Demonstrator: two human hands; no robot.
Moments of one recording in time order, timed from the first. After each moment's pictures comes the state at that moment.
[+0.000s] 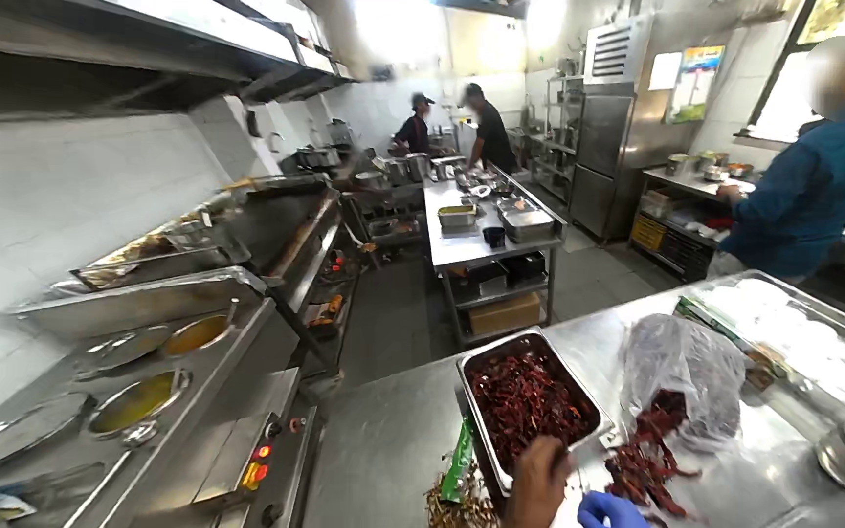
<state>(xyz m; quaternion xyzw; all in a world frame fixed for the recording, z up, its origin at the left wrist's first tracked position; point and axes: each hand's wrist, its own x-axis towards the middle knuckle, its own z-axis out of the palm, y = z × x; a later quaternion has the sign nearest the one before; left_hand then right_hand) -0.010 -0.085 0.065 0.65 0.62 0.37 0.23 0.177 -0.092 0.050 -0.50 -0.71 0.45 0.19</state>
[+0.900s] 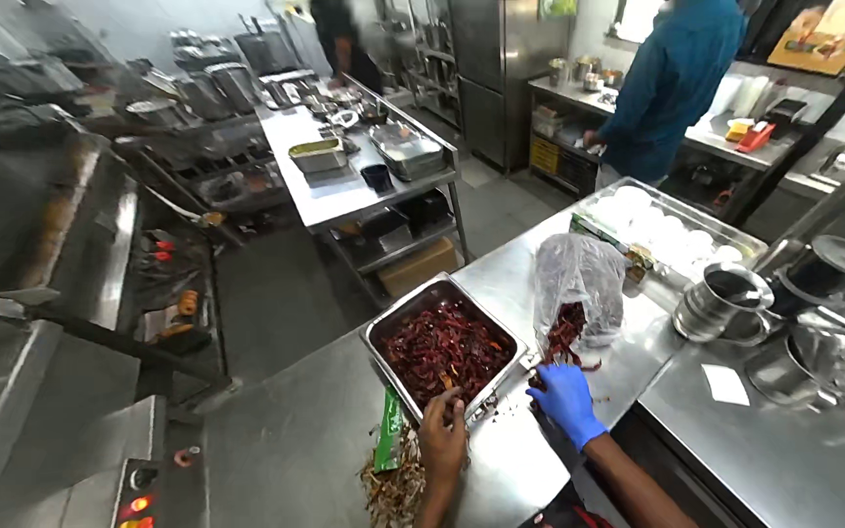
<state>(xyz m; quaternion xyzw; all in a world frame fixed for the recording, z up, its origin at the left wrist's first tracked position) -0.044 -0.084 -0.022 0.59 0.64 0.46 0.17 0.212 -0.030 -0.020 -0.64 -0.75 0.08 0.11</state>
